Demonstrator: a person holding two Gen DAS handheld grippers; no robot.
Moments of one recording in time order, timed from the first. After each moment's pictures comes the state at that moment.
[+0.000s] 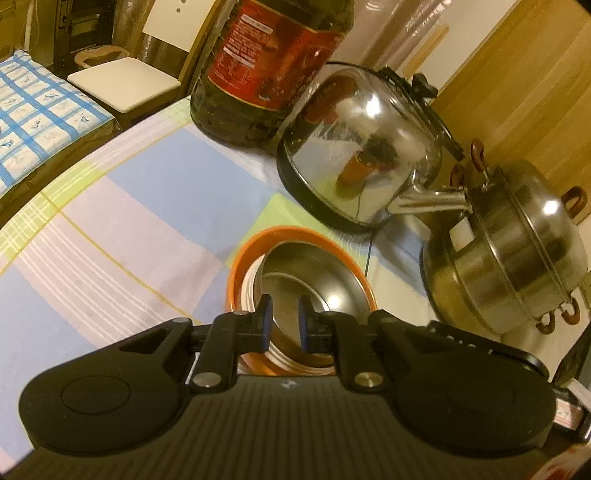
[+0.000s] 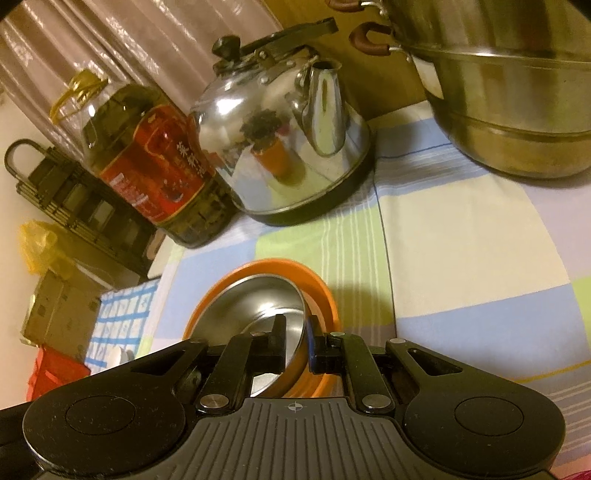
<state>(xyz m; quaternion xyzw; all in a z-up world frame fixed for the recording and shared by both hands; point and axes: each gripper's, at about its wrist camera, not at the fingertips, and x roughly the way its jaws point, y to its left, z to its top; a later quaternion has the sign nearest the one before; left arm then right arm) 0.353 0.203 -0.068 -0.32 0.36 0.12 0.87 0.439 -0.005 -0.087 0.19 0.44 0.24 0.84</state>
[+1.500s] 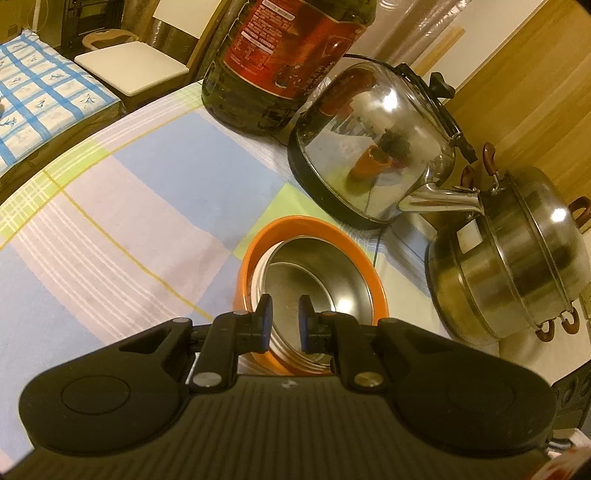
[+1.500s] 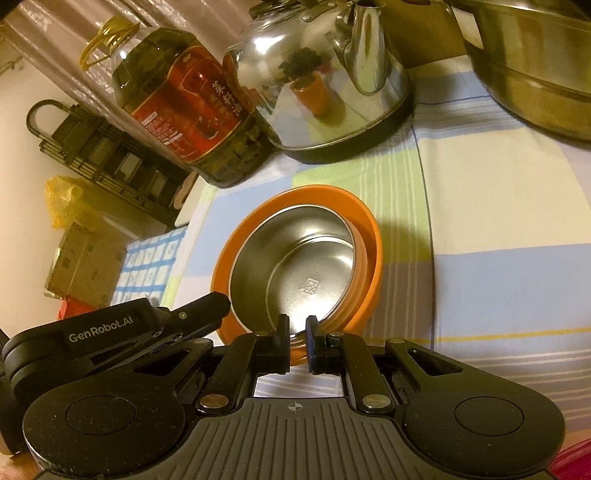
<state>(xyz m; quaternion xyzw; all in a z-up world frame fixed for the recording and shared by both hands) 0.353 0.210 -0.083 -0.34 0.37 0.12 0.86 0.417 0.013 -0.098 0.17 0.50 0.30 0.80</state>
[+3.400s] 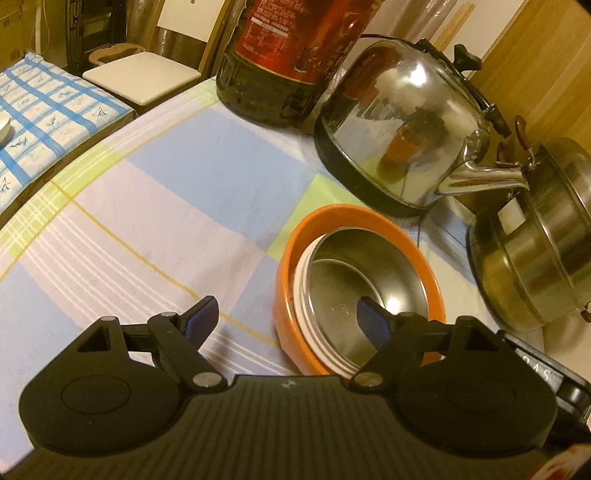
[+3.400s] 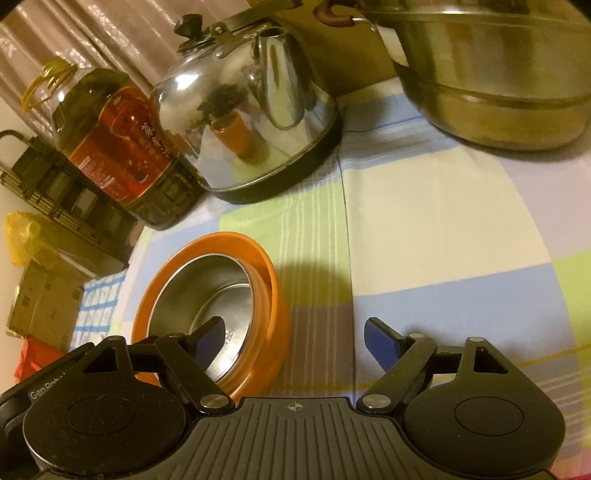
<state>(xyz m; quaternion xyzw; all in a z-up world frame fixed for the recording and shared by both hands) 0.368 0.216 -0.112 -0.29 0.39 0.15 0.86 0.445 -0.016 -0.119 0.16 0.47 0.23 0.84</state>
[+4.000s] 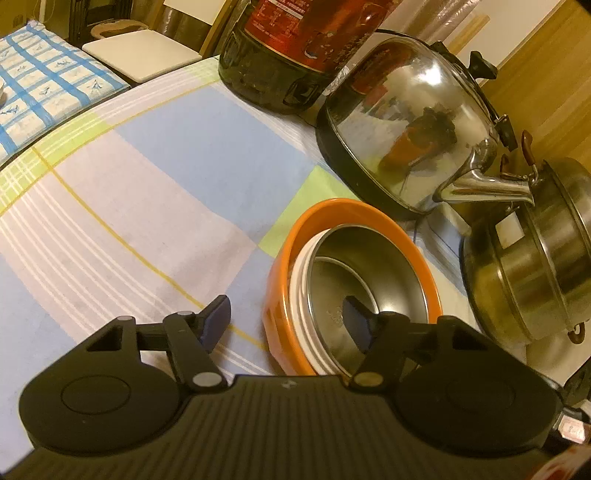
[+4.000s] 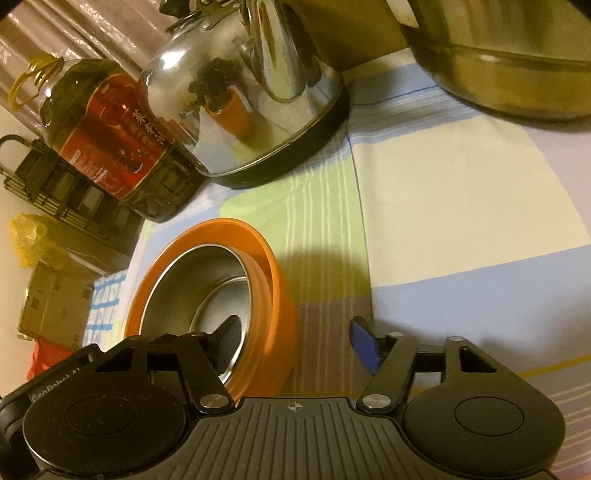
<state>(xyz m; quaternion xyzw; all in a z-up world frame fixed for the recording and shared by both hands) 0.374 0.222 -0.131 -0.34 0.39 0.14 0.85 0.462 -0.006 -0.143 0.20 0.49 0.24 0.81</state>
